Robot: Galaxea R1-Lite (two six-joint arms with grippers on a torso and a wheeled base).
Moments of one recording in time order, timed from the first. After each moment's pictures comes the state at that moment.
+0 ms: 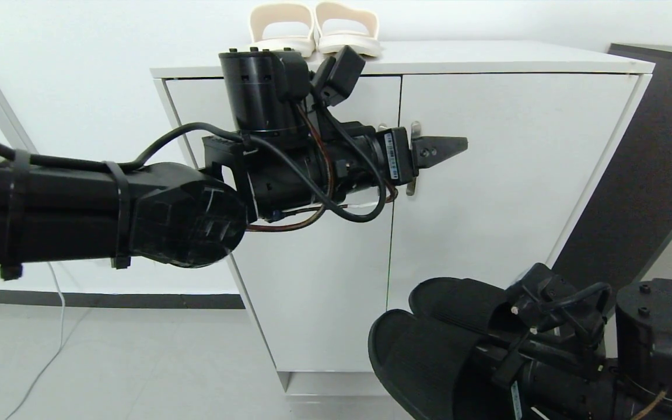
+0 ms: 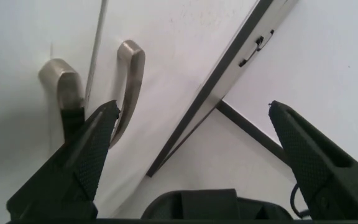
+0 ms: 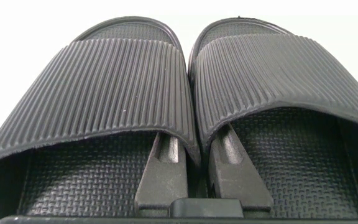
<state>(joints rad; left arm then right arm) -0.67 1.89 -1.44 -0.48 -0.32 -0.29 0.85 1.49 -0.45 -0.71 -0.15 0.02</state>
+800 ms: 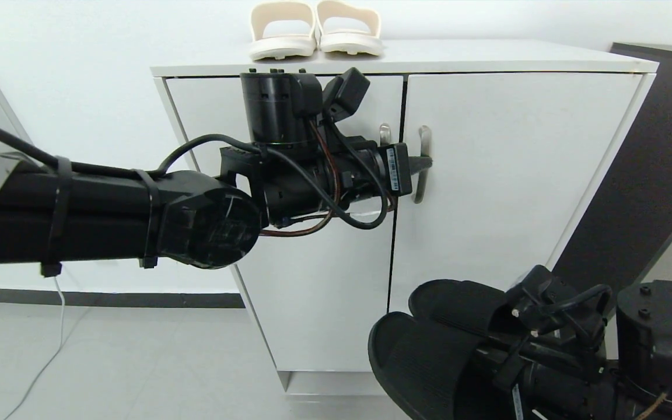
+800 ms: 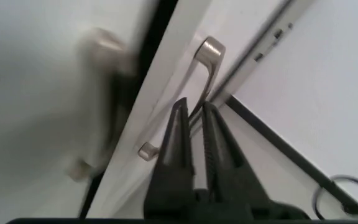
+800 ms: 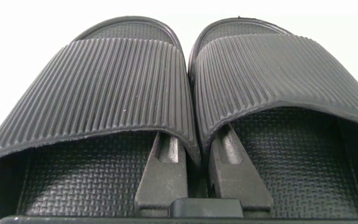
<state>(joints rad) -0.69 1.90 -1.44 -0.47 -0.32 -0.29 0.85 1.48 -0.44 -0.71 -0.14 0.01</state>
